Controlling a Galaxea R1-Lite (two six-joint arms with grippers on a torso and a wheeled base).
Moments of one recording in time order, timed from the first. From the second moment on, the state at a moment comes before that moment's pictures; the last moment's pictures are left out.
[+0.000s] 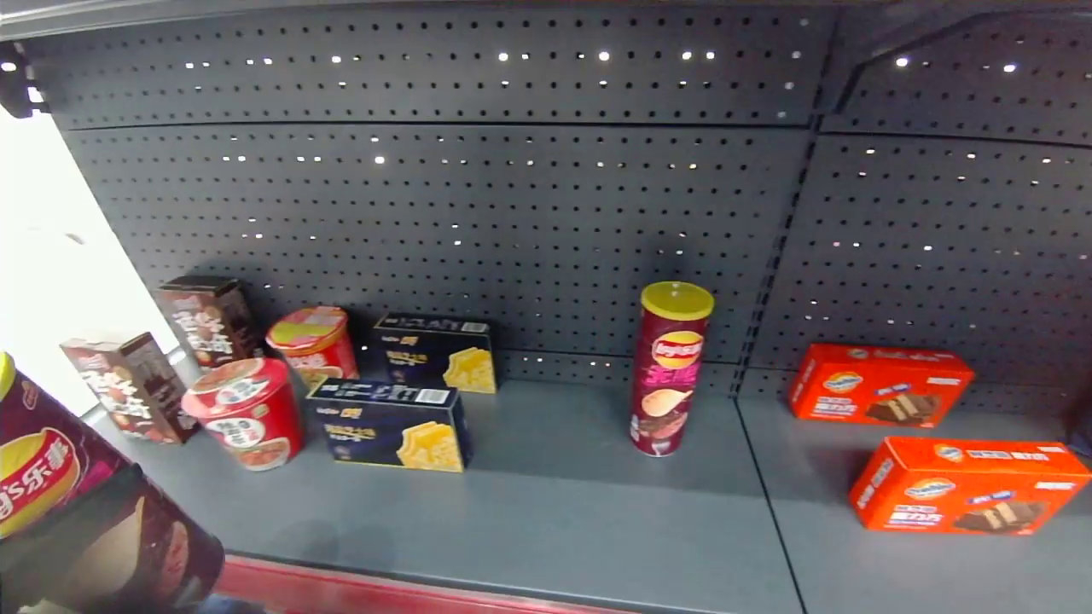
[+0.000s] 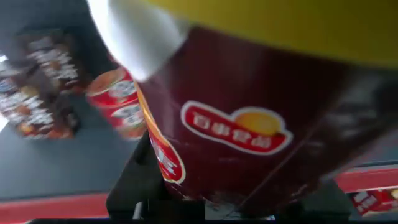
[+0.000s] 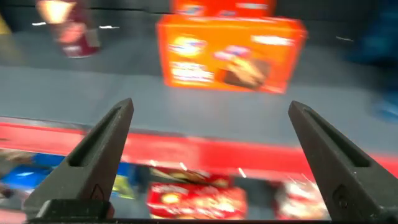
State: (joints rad) left arm -0.09 0.74 -0.31 -0.36 -0.09 0.02; right arm 0.00 0.00 0.00 0.00 0.02 0.00
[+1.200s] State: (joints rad) left arm -0.09 0.56 -0.31 -0.06 -0.04 0.03; right arm 0.00 0.00 0.00 -0.01 0.03 -0.06
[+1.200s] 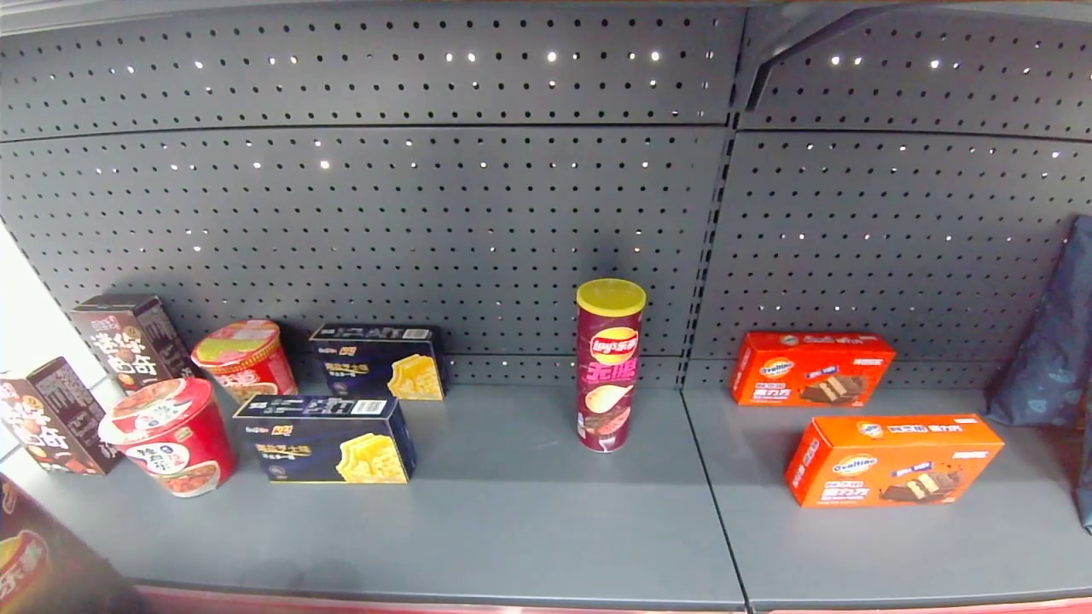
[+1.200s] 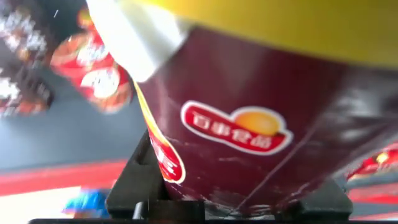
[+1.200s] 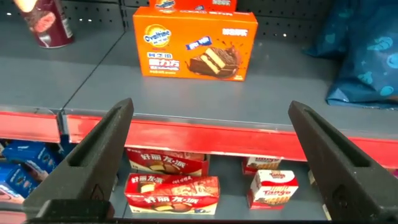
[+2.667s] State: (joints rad) left arm -0.09 0.36 -0.47 0.29 -0.04 0.04; right arm 0.45 1.01 -0.45 -0.44 0.42 -0.16
